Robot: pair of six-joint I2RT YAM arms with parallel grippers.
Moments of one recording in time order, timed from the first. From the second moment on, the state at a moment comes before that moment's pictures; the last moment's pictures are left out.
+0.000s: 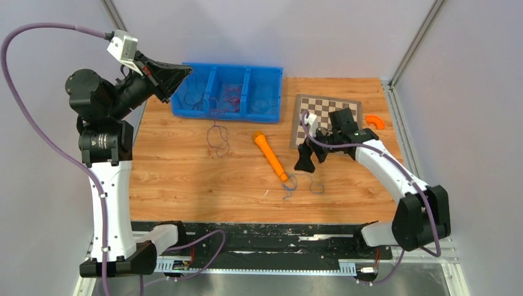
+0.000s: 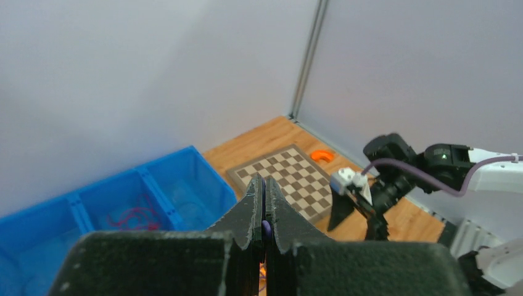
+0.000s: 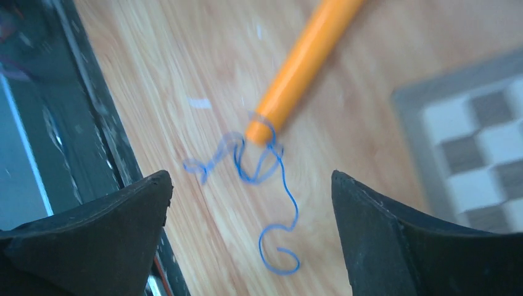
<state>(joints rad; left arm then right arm) 0.08 1.10 1.66 -0.28 0.84 -0.31 0.33 1.40 0.99 -0.62 -0.69 -0.46</state>
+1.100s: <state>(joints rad) 0.09 1.09 1.54 0.05 0.90 -0.77 0.74 1.73 1.43 0.15 -0.96 0.18</state>
